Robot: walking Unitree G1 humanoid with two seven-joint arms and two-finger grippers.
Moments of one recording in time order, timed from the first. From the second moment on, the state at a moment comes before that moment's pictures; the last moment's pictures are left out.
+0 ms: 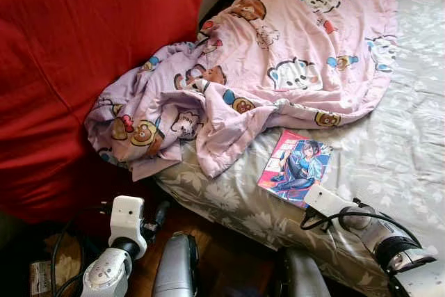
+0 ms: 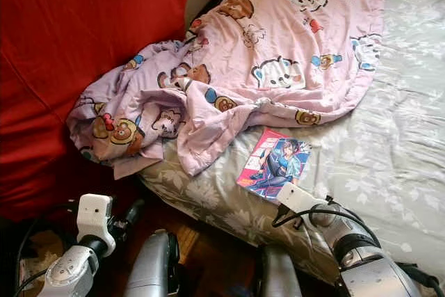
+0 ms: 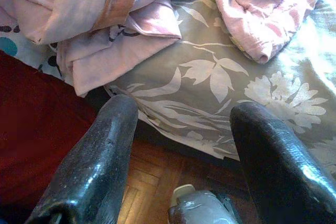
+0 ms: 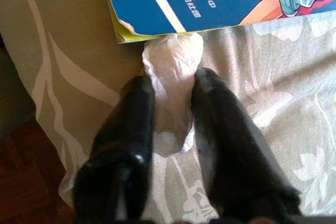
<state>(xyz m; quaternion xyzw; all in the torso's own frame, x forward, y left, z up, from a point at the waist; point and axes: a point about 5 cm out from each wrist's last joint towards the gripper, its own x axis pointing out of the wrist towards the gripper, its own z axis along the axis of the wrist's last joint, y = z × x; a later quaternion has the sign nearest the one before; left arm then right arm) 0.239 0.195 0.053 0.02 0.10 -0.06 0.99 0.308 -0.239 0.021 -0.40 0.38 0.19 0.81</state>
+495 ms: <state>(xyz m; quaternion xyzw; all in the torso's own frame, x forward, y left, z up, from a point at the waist) 0.251 0.191 0.052 0.02 0.10 -0.06 0.99 0.299 -0.242 0.012 -0.40 0.38 0.18 0.81</state>
